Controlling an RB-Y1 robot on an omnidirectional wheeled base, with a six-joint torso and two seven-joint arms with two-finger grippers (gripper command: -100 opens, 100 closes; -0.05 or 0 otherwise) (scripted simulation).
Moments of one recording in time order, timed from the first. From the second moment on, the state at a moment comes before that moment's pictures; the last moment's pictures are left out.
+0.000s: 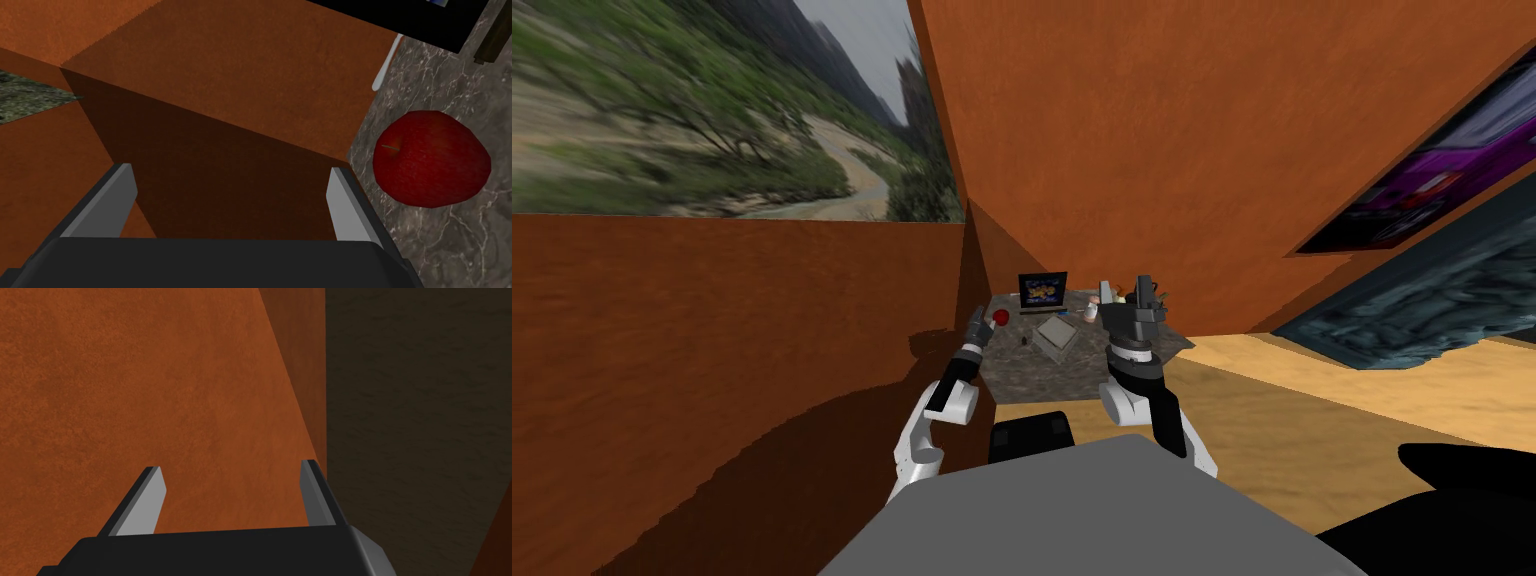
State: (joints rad) left arm 0.20 0.16 -0.27 -2.11 -0.02 0.18 0.39; right arm 0.47 -0.03 0.07 -2.38 0.02 -0.64 -0.14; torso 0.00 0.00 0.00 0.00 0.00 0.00
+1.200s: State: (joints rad) left arm 0.02 0.16 -0.35 -1.99 0.06 0.53 0.53; right arm 0.47 -0.03 0.07 -2.38 0.02 -0.64 -0.14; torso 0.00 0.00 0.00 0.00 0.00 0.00
